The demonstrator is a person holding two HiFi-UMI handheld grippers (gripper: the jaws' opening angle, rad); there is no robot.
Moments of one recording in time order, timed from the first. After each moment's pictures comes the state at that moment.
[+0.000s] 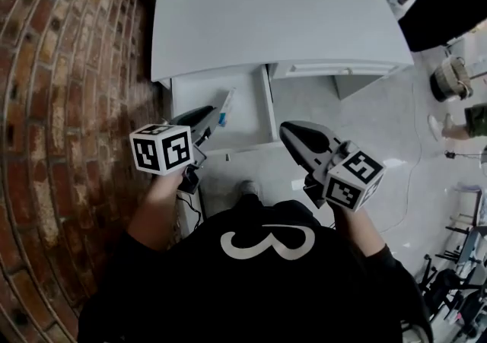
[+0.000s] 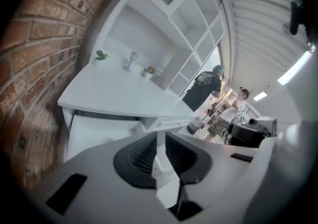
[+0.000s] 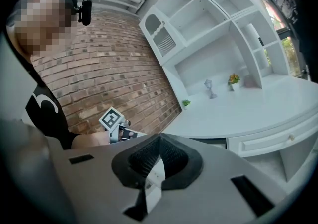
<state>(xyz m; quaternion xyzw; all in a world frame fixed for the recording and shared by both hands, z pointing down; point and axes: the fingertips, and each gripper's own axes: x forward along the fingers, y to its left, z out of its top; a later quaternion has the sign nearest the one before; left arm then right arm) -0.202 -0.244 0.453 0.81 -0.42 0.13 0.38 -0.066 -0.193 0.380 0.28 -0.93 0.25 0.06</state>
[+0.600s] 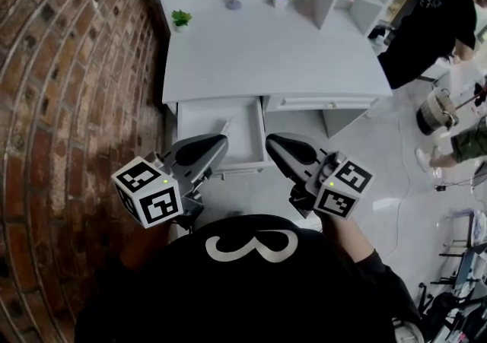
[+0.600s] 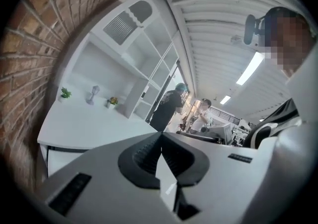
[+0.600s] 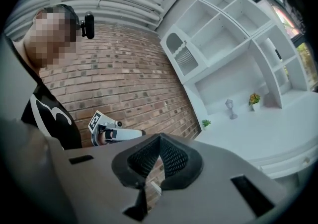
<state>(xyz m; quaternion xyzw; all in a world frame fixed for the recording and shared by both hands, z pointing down) -0.159 -0.151 0.273 0.91 -0.33 0.00 0.23 -0.085 -0.152 0.279 0.21 -0.96 0.19 -0.03</state>
